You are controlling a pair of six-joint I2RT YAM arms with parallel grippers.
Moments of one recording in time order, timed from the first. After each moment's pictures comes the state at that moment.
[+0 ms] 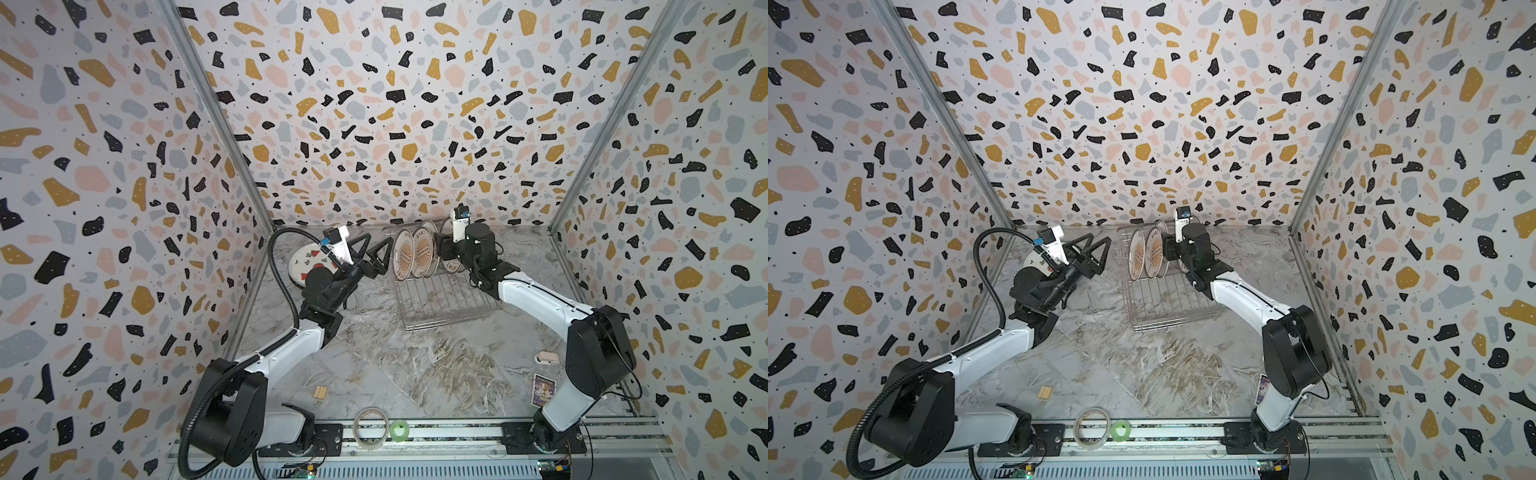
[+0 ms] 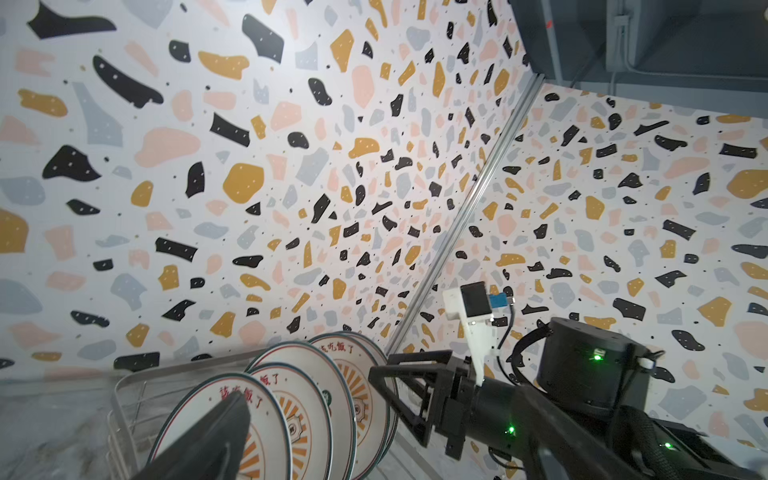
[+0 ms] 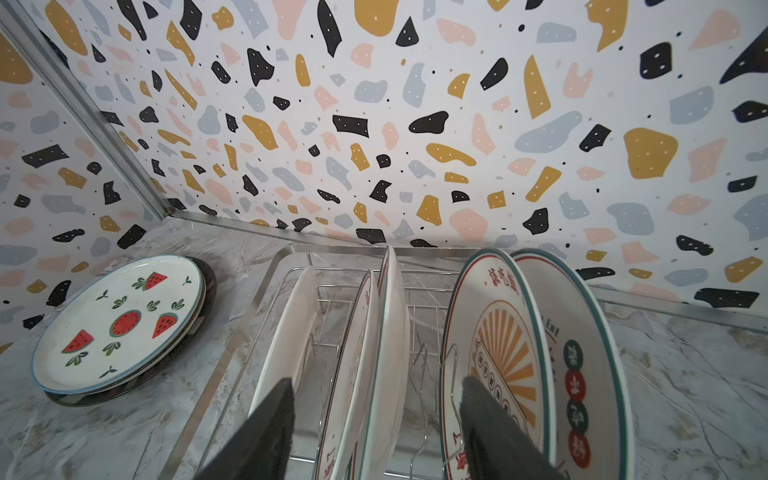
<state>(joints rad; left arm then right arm) -0.37 1.32 0.71 0.92 0.30 -0.57 0.52 1.68 1.28 0.12 0.10 0.14</state>
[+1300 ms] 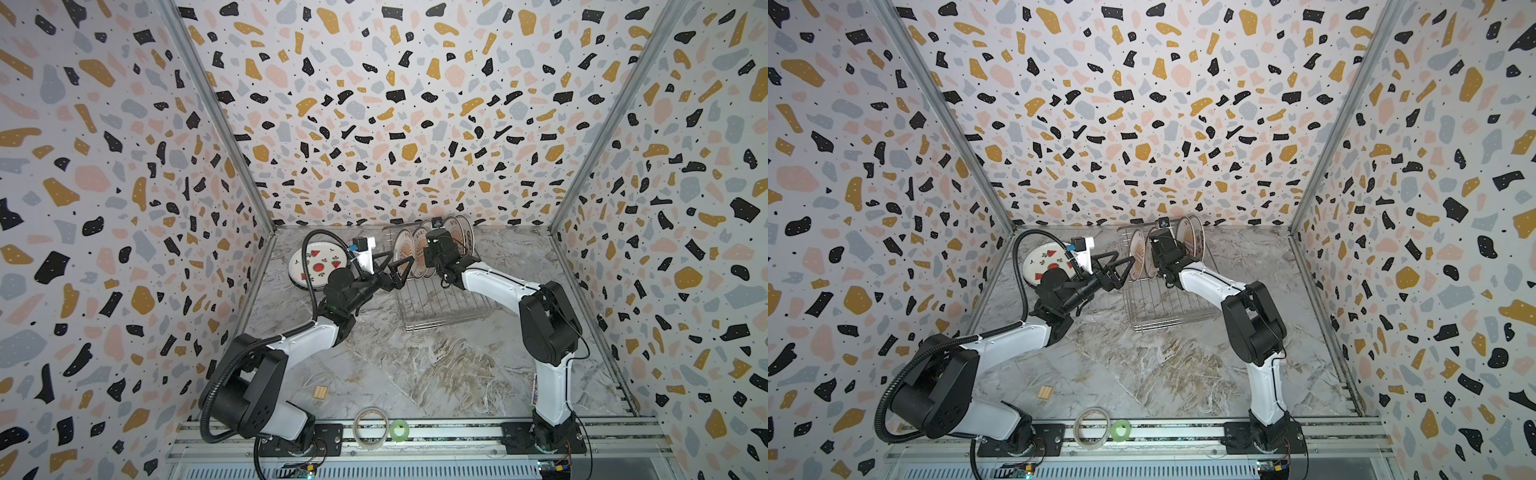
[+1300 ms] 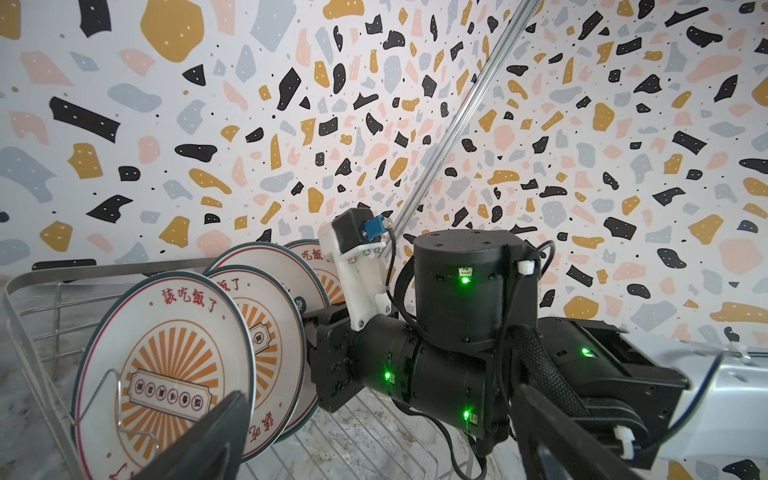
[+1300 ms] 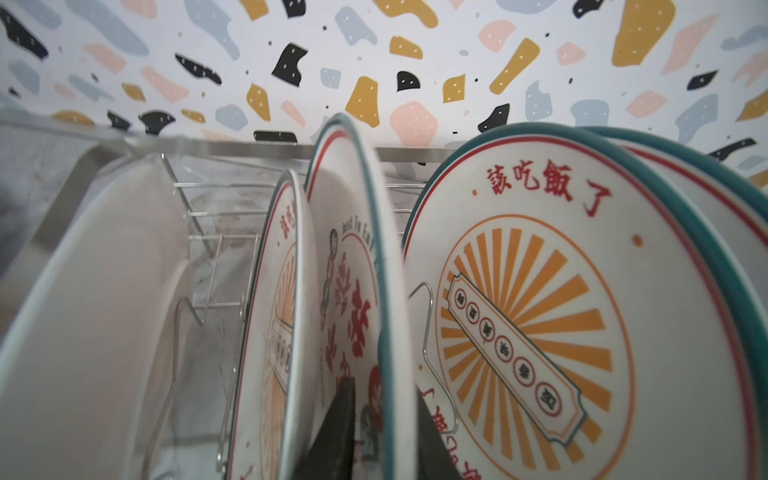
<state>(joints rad) -0.45 1.47 0.70 0.89 0.37 -0.56 0.61 2.01 1.55 -0.12 0.49 0.16</state>
